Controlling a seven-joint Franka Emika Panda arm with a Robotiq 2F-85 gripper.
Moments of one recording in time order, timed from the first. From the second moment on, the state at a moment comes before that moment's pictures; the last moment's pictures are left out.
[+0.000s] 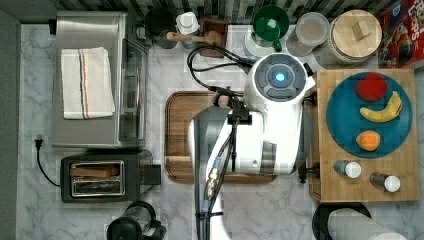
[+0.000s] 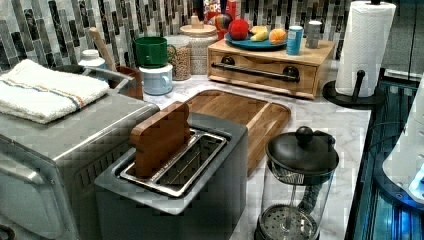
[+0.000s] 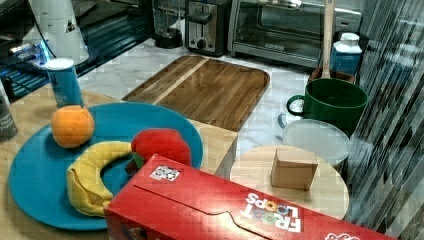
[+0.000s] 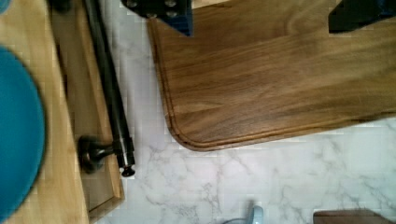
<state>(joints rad) -0.09 0.03 -0.02 -1.92 -0.07 0.36 -0.69</state>
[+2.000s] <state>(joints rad) -0.17 0.14 -0.04 -2.33 -0.22 0.87 -0.82</state>
